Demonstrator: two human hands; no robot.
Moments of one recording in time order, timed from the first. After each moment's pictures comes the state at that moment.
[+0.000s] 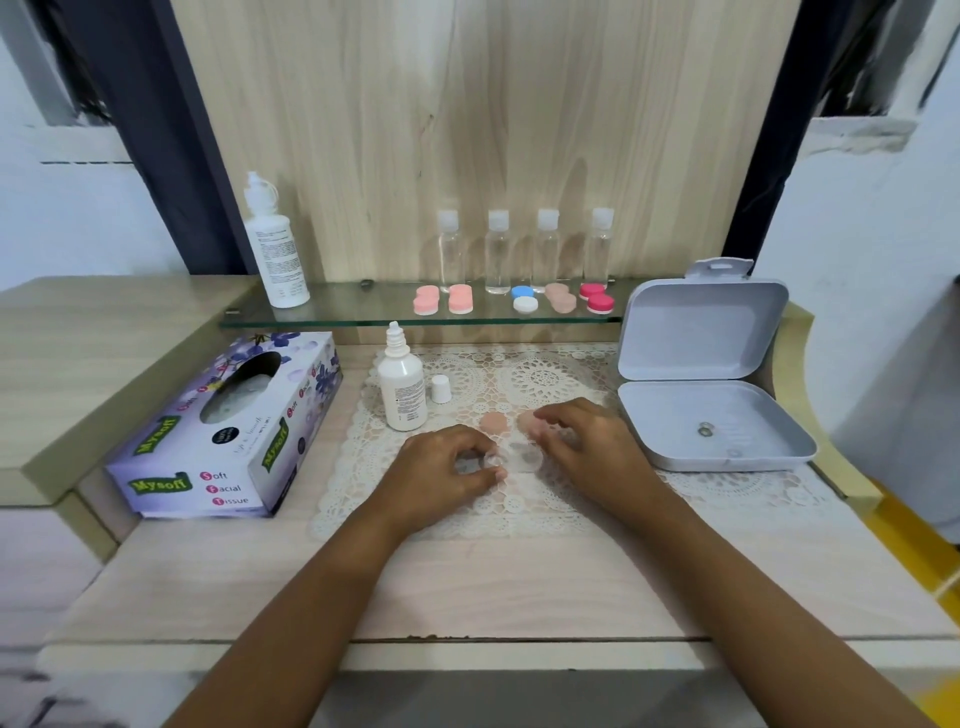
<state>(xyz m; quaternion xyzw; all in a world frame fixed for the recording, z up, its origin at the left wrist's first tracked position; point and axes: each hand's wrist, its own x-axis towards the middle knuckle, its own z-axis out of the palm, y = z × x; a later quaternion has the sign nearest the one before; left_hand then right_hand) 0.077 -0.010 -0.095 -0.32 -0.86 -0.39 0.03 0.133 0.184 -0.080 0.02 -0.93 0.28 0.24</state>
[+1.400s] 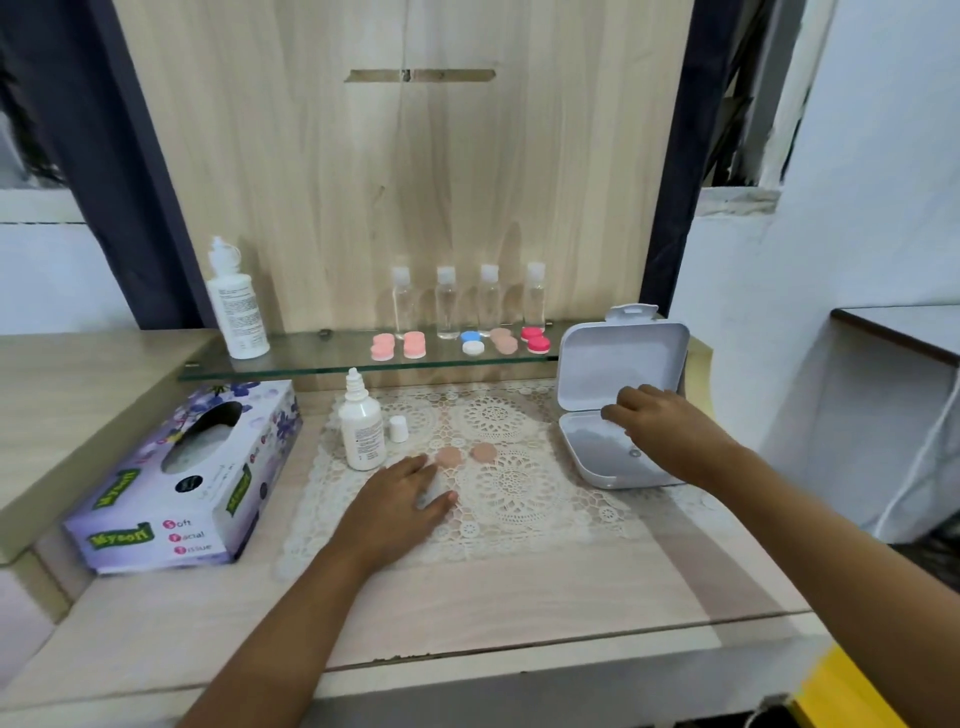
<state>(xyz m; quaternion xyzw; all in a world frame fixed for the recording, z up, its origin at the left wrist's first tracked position) 0.084 -0.007 -0.089 -0.30 -0.93 -0.22 0.03 0.174 0.300 -0.027 0.05 -0.96 -0.18 0.19</state>
